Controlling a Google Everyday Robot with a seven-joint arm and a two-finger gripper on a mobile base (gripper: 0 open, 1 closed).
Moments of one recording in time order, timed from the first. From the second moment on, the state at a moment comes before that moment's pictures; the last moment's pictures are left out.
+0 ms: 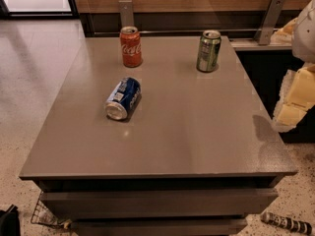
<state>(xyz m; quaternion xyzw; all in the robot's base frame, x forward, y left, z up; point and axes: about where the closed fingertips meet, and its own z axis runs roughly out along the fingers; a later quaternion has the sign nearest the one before) 0.438 -0.214 0.984 -0.60 0.78 -0.04 0.17</state>
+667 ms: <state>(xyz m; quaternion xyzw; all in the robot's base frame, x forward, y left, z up) 0.454 -0.204 0.986 -0.55 0.81 0.00 0.22</state>
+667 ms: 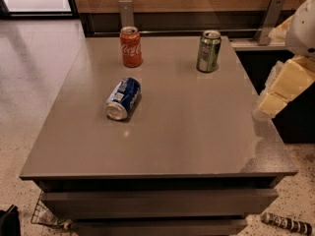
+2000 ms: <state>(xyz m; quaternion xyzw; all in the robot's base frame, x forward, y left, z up) 0.542 -0.157 0.963 -0.20 0.88 0.24 0.36</state>
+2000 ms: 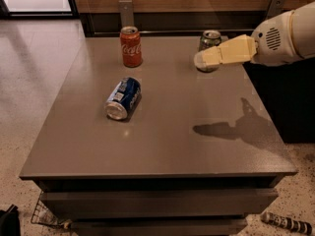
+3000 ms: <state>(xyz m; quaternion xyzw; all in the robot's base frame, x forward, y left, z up) 0.564 -0.145 0.962 -0.21 0.91 0.19 0.30</state>
